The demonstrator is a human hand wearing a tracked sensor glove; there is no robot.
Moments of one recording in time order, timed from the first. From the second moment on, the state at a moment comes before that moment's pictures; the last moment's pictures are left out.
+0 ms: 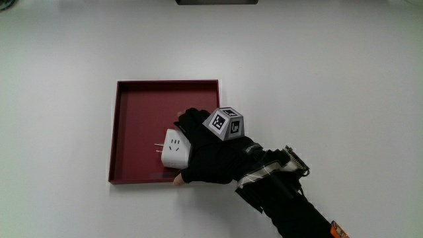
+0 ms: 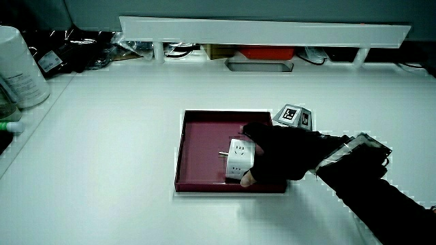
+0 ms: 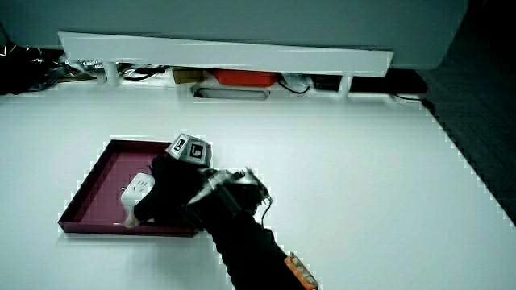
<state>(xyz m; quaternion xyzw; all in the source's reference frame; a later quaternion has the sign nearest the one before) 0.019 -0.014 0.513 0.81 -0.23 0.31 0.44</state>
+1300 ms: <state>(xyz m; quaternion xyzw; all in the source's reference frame) 0.053 -0.019 0.451 0.80 -0.26 0.40 0.37</state>
